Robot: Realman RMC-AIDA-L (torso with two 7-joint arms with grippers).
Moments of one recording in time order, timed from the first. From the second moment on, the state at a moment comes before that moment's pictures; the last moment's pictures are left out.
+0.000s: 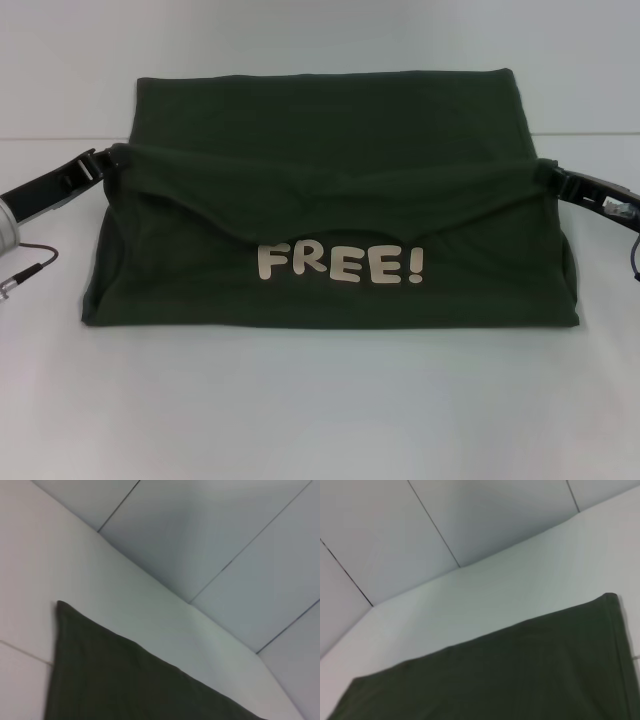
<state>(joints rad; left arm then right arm) -0.66 -2.06 0.14 0.48 2.09 1.10 -1.85 0.66 2.09 -0.53 -0.42 -1.79 -0.83 1.61</state>
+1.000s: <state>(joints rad) -0.54 -2.10 0.19 0.56 2.02 1.18 -1.78 0.57 2.08 -0.58 -0.45 -1.68 -1.00 1.57</state>
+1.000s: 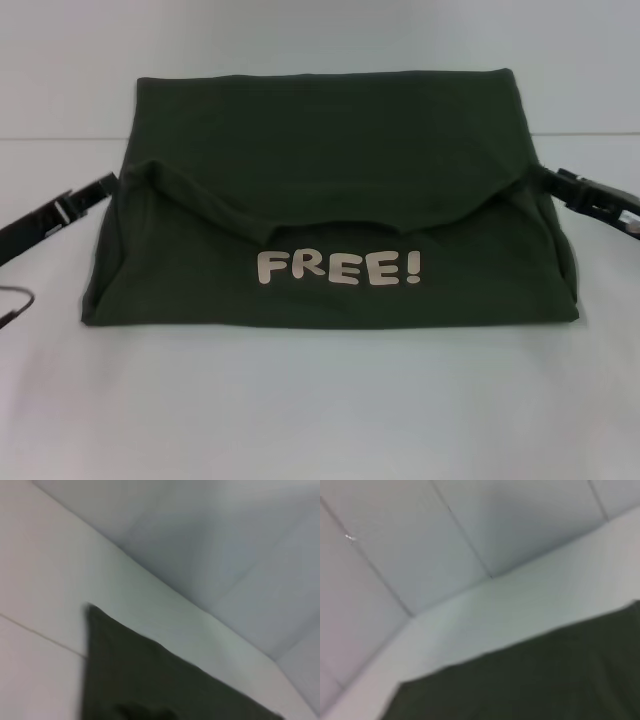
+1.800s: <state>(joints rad) -0.53 -2.06 0.32 0.68 2.33 1.28 -1.99 0.46 2.09 -0.62 -0.48 -1.70 -1.26 1.51</state>
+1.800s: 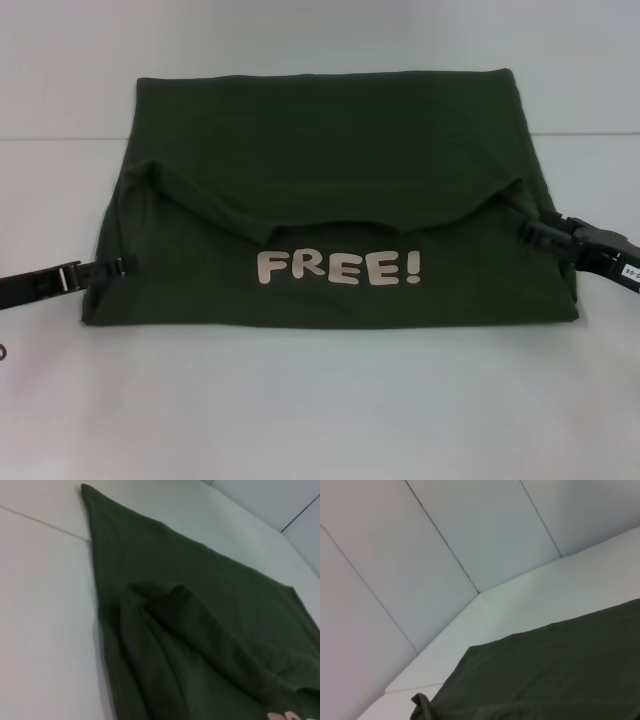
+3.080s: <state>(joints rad) -0.54 -2.06 0.42 0.67 2.37 1.25 -2.00 0.46 2.08 -0.68 -0.49 -1.70 -1.26 1.52</state>
